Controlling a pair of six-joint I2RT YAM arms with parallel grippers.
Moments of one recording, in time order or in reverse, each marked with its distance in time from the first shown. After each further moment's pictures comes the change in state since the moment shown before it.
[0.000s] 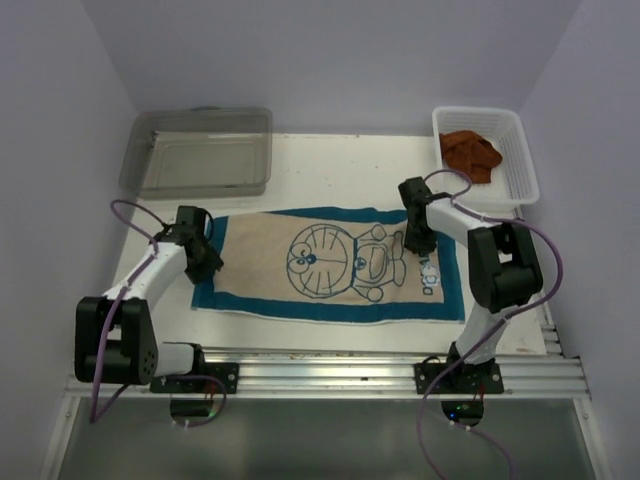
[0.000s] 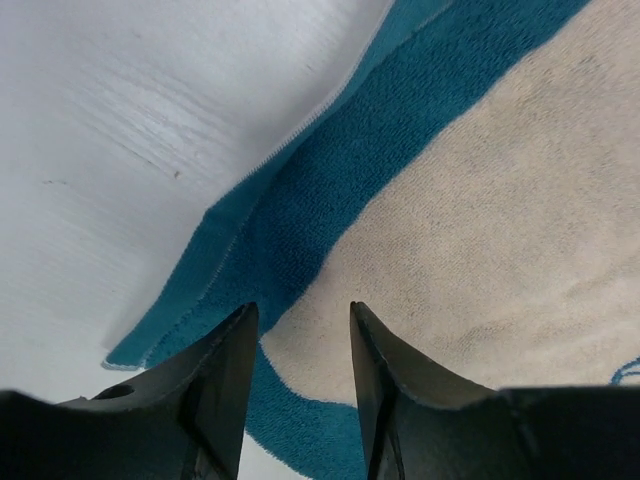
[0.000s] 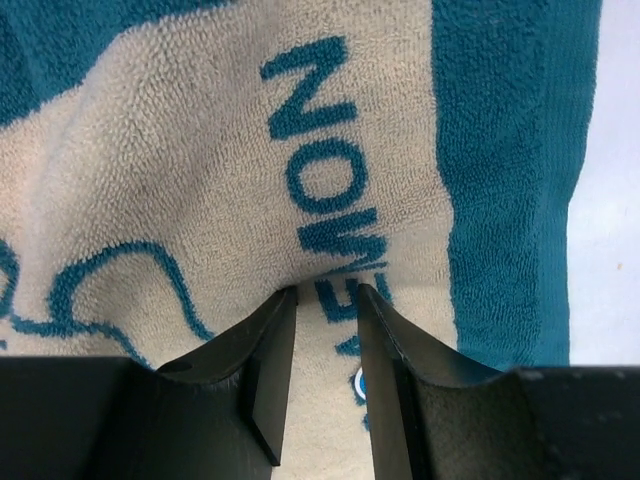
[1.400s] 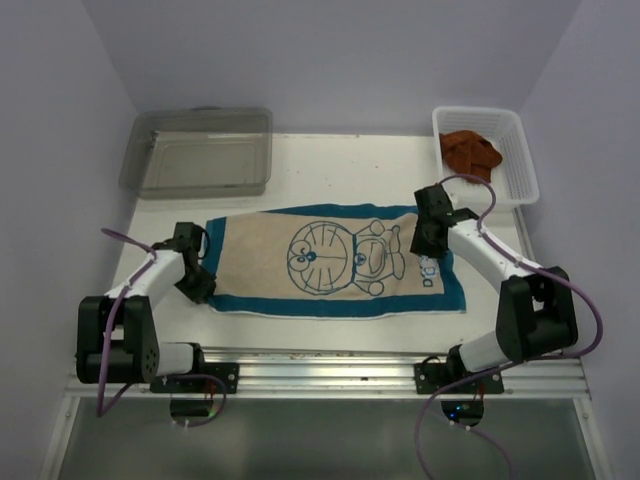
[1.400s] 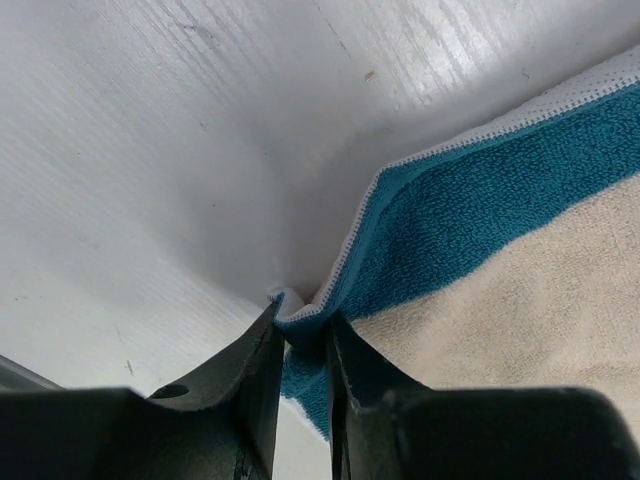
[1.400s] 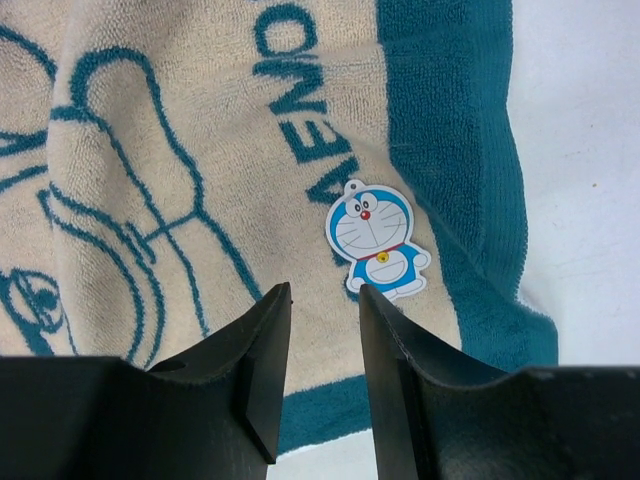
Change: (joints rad) left arm 0.068 -0.017 -0.095 -0.117 -0.021 -0.216; right arm 0.000 -0.291 -0.113 -0.010 -0.064 0.011
